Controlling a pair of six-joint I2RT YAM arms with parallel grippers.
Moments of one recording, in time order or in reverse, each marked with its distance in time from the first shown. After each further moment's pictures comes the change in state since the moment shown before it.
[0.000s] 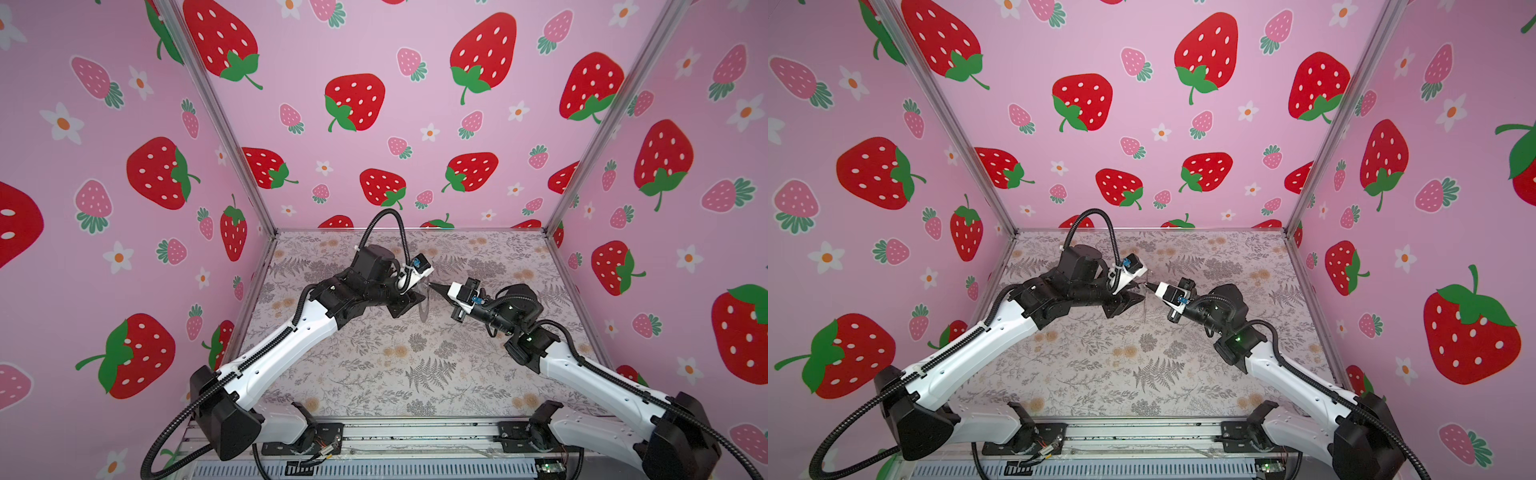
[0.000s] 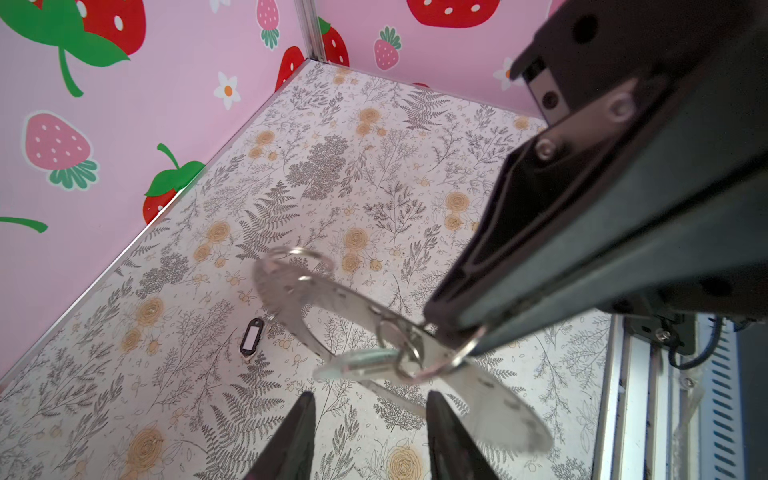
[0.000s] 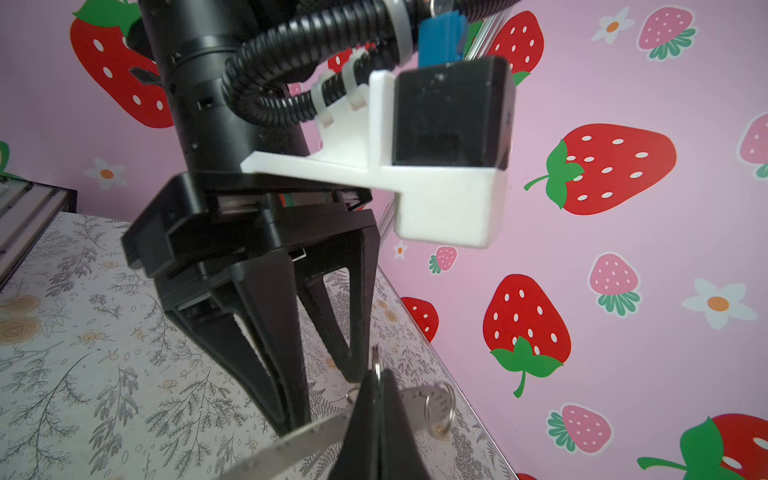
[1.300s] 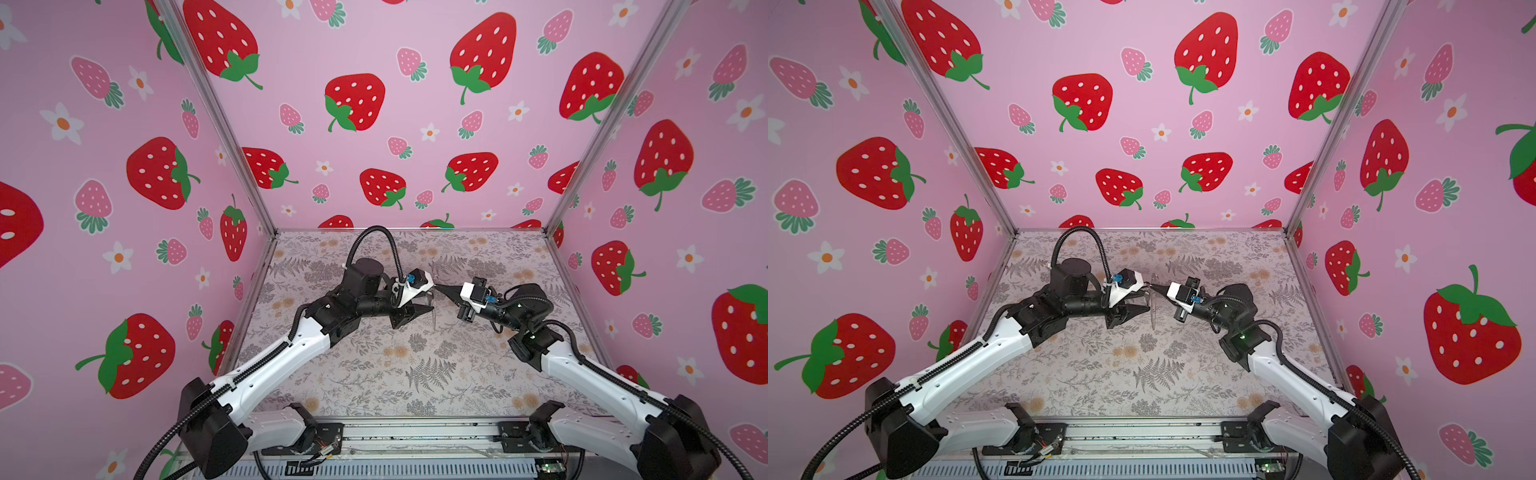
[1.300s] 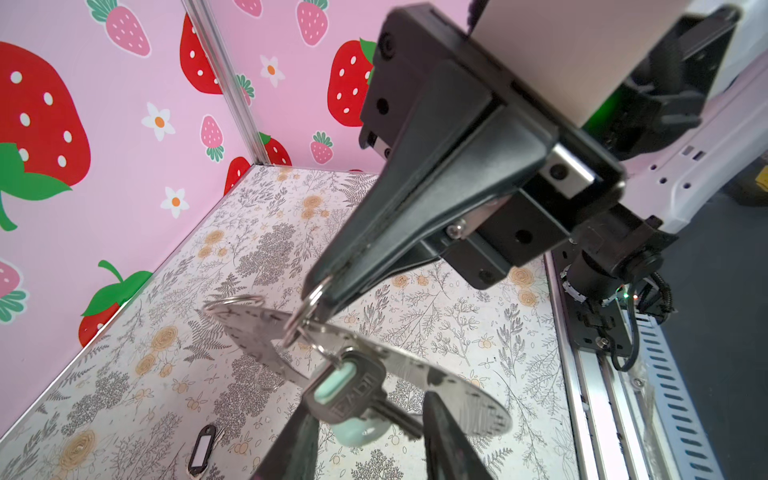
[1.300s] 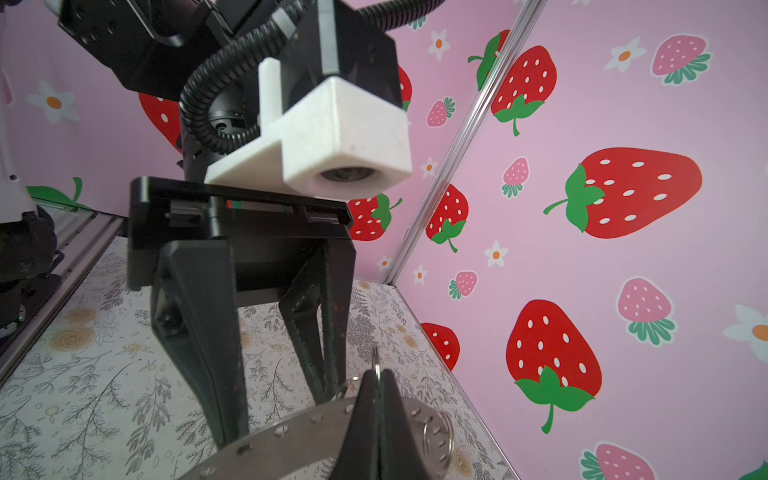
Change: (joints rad) left arm 0.019 -0.103 -0.219 0.311 0.237 0.066; right arm -0.100 0.001 -0.030 0.104 -0.218 0.085
